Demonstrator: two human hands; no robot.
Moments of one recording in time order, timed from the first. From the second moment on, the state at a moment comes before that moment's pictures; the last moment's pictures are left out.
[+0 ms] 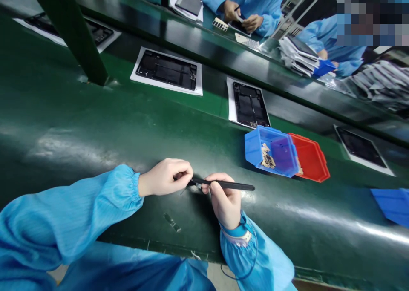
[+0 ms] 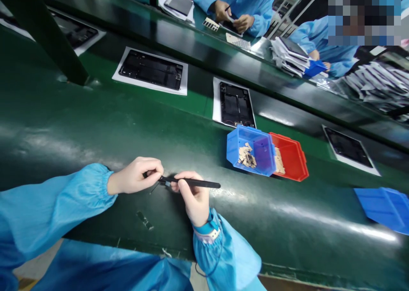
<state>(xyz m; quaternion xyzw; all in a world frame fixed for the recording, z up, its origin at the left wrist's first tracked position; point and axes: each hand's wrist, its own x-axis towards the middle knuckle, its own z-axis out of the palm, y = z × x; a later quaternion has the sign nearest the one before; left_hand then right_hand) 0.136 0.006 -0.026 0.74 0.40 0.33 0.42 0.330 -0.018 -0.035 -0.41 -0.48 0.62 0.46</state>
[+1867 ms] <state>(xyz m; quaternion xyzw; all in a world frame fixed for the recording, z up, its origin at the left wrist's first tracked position) 0.164 -0.110 -0.013 0.11 0.56 0.51 0.64 0.406 -0.047 0.022 -0.24 -0.45 0.58 0.63</state>
